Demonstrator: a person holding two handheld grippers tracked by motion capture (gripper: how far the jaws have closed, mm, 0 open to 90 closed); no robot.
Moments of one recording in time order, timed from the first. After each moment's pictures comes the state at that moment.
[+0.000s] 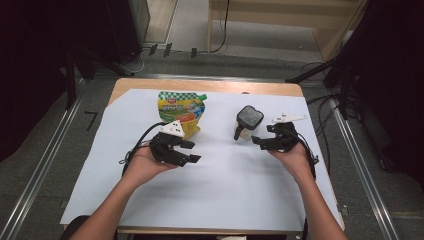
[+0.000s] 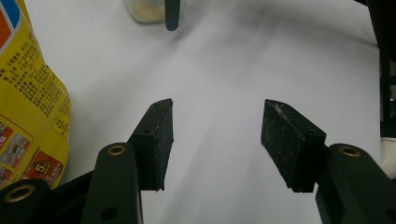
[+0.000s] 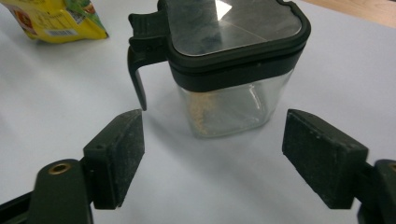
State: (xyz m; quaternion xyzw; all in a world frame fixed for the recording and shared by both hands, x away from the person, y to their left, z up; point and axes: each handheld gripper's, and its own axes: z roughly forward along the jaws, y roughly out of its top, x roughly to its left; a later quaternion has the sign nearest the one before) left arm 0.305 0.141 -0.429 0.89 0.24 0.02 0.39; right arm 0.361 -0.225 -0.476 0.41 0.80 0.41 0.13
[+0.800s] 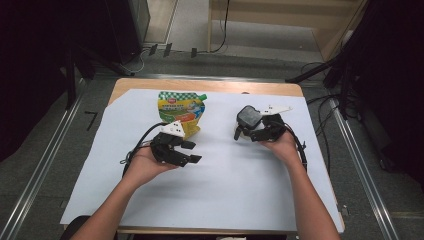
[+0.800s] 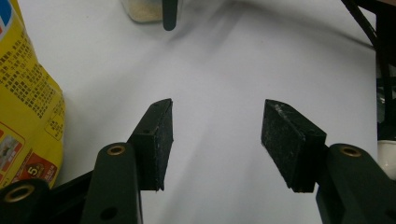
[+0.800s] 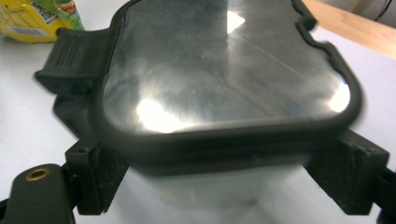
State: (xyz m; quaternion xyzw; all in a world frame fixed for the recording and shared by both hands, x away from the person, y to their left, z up) left arm 0.306 0.140 -0.433 0.89 0.24 0.01 0.40; right arm 0.412 -0.205 -0.503 0.35 0.82 0.43 0.14
